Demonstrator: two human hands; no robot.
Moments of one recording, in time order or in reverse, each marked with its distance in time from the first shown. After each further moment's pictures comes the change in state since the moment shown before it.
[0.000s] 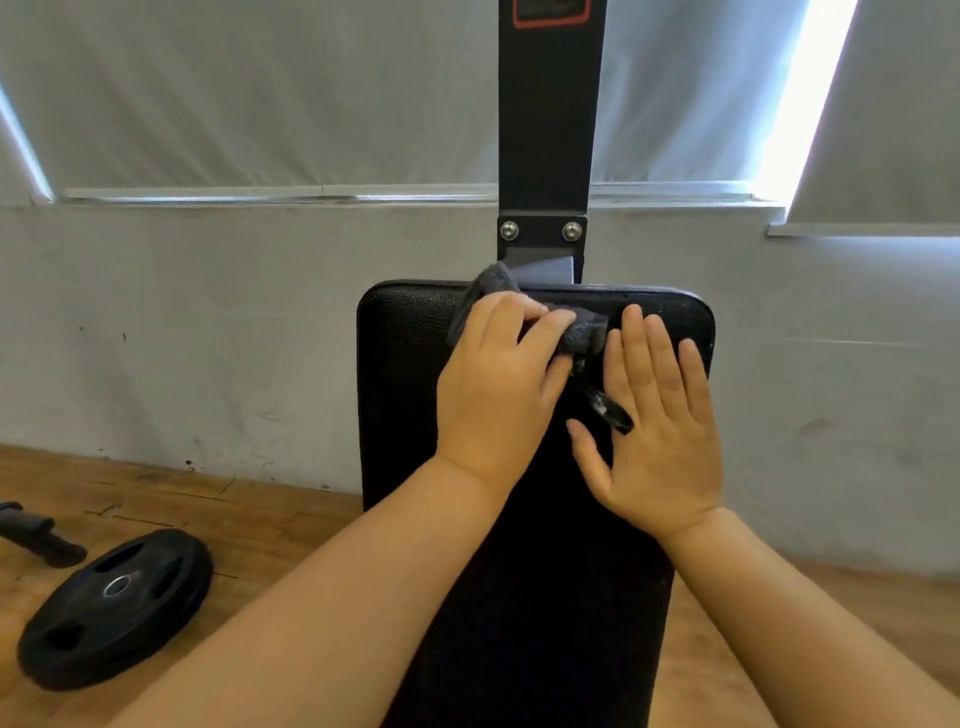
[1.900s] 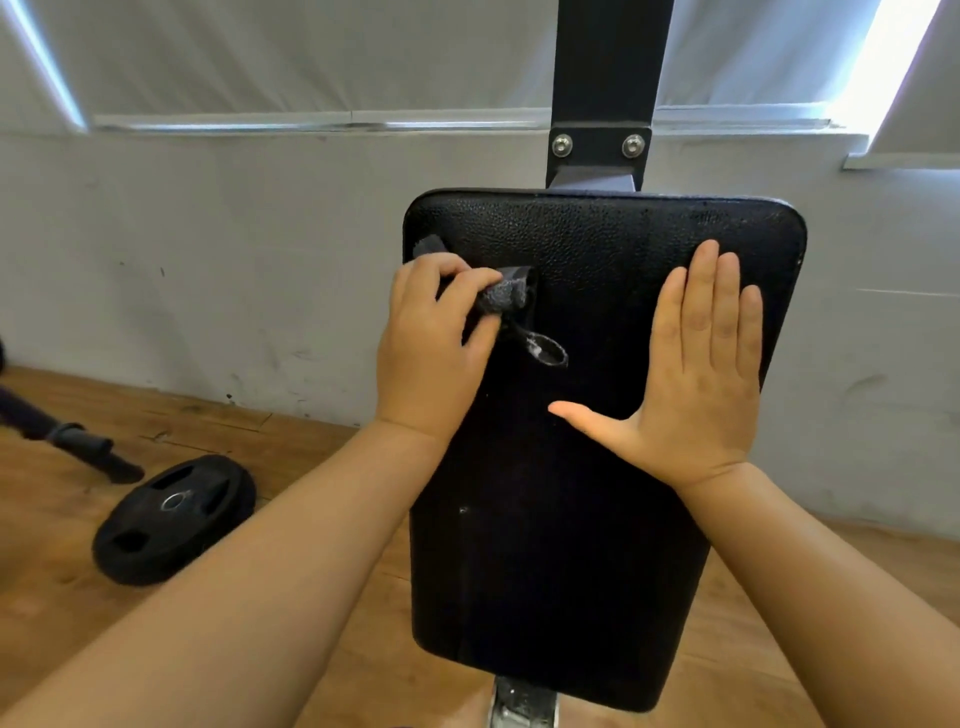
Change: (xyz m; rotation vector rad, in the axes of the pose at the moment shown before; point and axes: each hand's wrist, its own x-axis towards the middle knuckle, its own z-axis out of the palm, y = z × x) left_hand -0.046 -0.060 -0.030 0.037 -0.029 -0.215; right_hand -0.009 -0.031 -0.006 -0.051 -0.169 0.167
